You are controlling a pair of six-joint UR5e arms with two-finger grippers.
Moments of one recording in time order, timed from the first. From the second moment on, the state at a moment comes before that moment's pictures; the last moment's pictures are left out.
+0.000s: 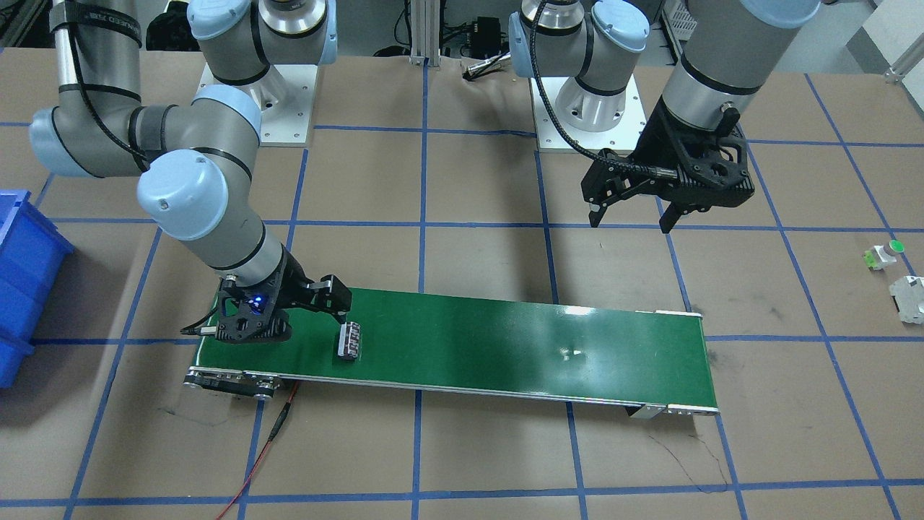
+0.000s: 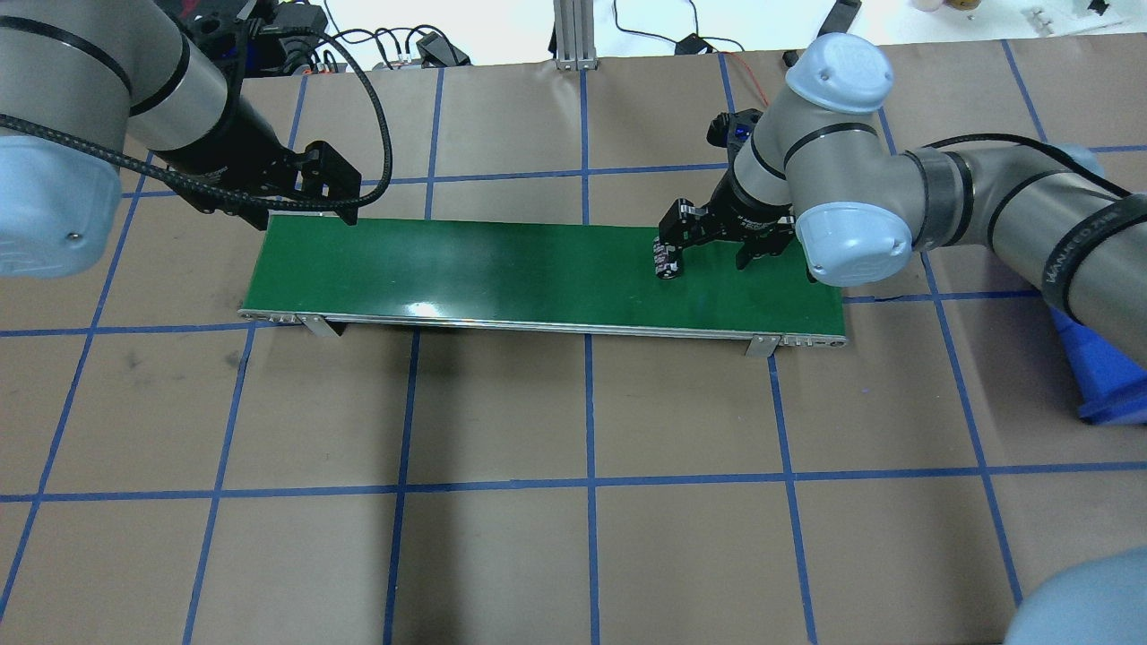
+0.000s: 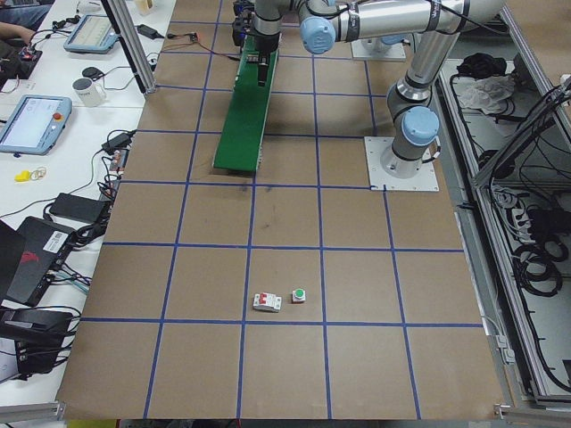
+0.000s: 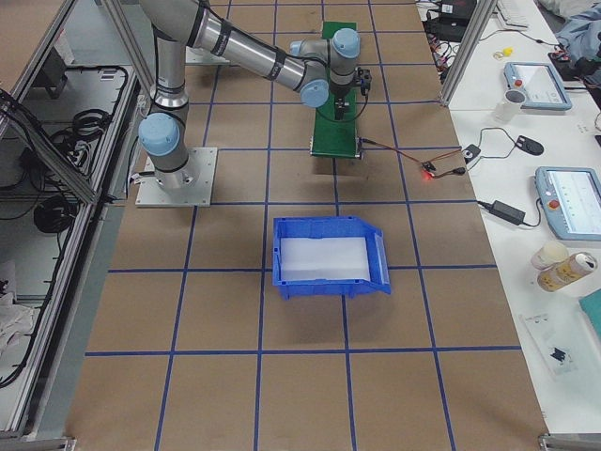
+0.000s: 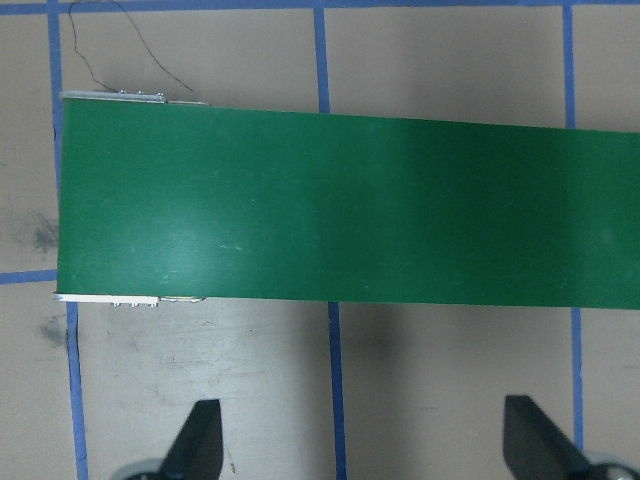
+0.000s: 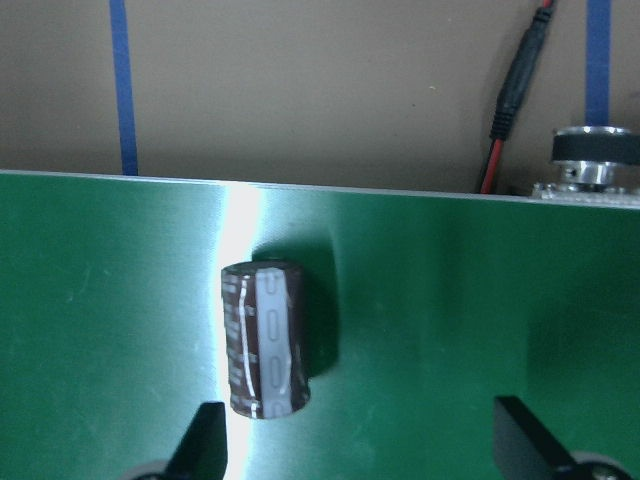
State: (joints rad) left arm -1.50 -1.54 -1.71 -1.34 1.49 0.10; right arm 1.62 -1.27 1.81 -2.17 -1.35 0.09
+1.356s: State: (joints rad) left arm -1.50 -1.54 -1.72 -1.34 1.49 0.10; right arm 1.52 -1.31 1.68 -1.94 -1.59 -0.10
